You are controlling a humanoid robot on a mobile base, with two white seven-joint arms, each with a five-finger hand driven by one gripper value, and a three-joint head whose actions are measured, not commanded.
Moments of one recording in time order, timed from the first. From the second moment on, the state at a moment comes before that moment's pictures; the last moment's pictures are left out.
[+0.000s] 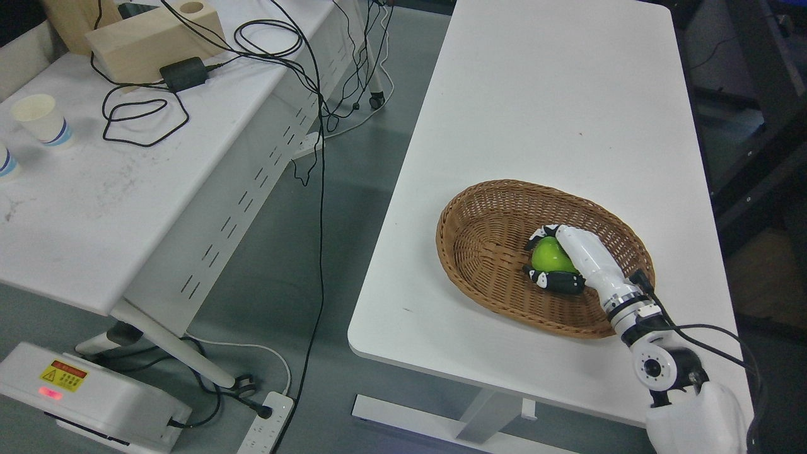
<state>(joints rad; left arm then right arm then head) -0.04 0.00 0.09 -0.04 -0.07 0.00 -0.19 -0.12 -0.26 0.06 -1.48 0.74 -0.25 0.25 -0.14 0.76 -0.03</state>
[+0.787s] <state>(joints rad) -0.04 0.00 0.09 -0.04 -0.07 -0.01 -0.19 -0.05 -0.19 -0.11 -1.58 0.63 -0.26 0.22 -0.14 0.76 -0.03</state>
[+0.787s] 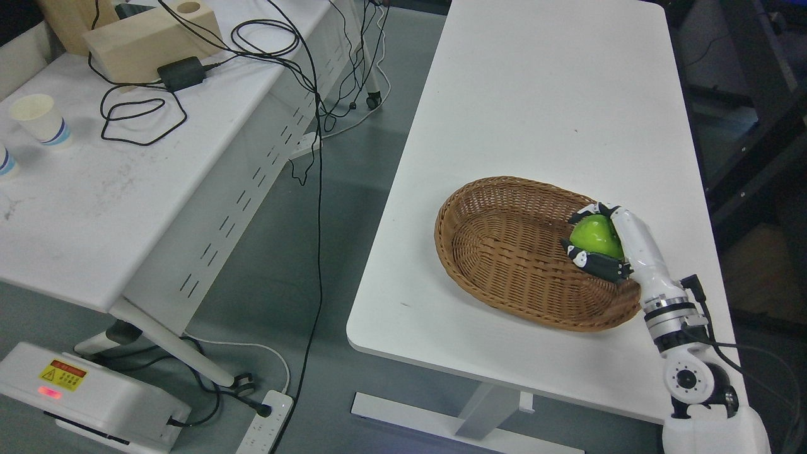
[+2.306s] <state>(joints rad) -0.04 0.00 0.09 -0.04 -0.07 0.00 -0.19 0.04 -0.13 -0.25 -1.64 0.43 -0.26 0.25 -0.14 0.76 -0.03</state>
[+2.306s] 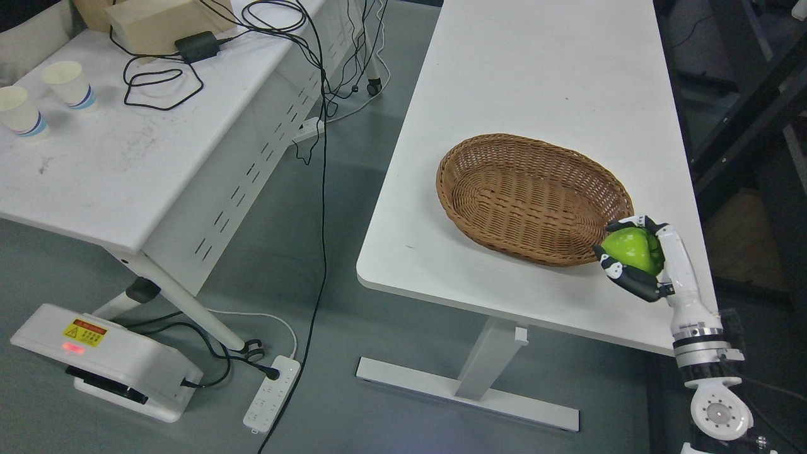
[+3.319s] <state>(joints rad) -0.04 0.00 0.09 -0.04 -0.07 0.00 -0.19 0.08 -0.03 -0.28 -1.65 0.42 -0.25 0.13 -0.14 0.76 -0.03</state>
